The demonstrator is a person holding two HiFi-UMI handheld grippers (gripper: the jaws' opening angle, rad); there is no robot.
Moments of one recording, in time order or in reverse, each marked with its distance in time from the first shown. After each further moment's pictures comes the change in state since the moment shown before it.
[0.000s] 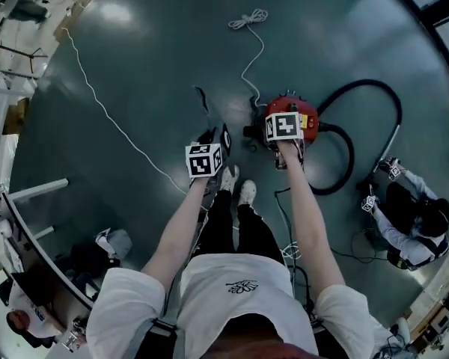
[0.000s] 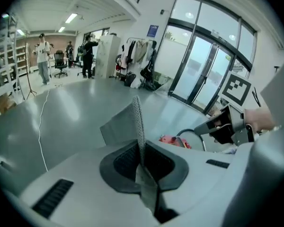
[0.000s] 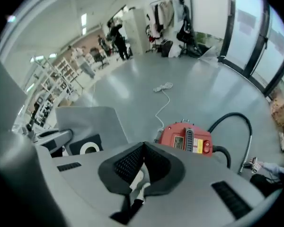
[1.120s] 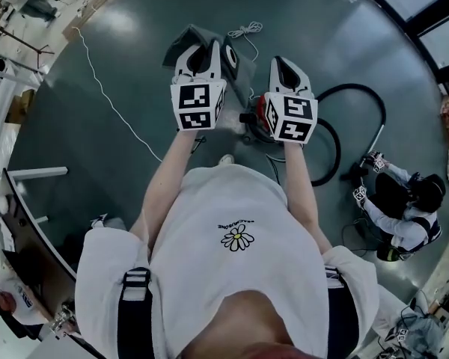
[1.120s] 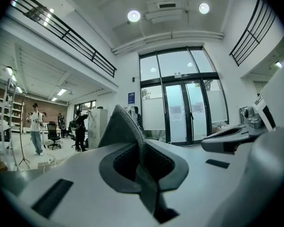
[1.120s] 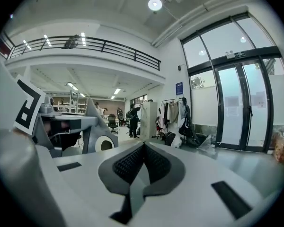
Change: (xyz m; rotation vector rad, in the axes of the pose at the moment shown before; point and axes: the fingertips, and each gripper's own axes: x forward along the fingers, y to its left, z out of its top) left arm -0.274 -0.119 0.296 0.367 -0.741 0.017; right arm -0.373 0.103 0.113 -0.201 -1.037 -0.042
